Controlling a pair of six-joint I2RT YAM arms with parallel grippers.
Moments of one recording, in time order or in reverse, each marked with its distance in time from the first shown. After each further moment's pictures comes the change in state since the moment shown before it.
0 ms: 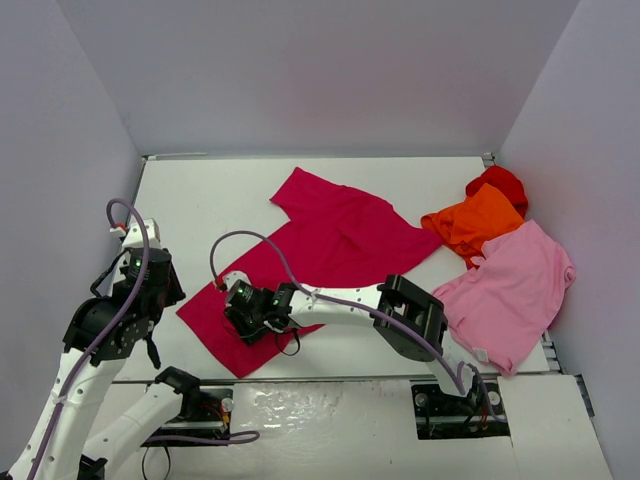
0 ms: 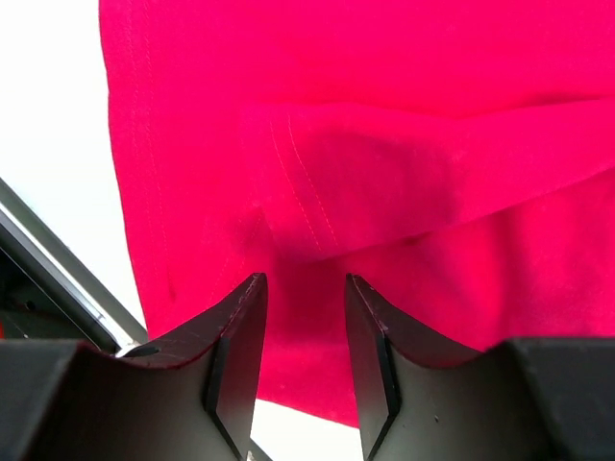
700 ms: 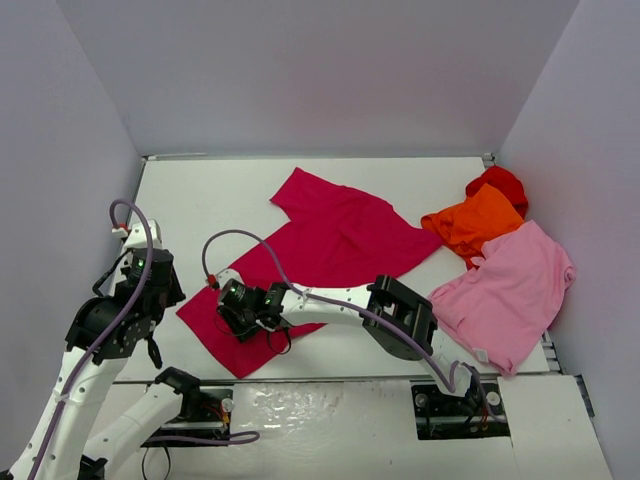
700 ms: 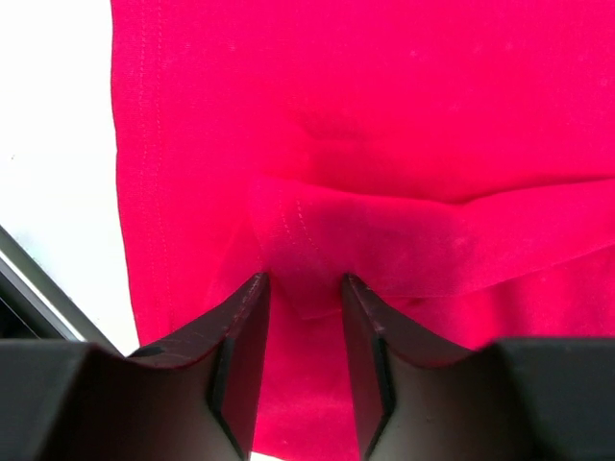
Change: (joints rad) left arm 0.000 0.003 -0.013 0.001 -0.015 0.012; right arm 0.000 0.075 0.094 0.012 0.028 -0.025
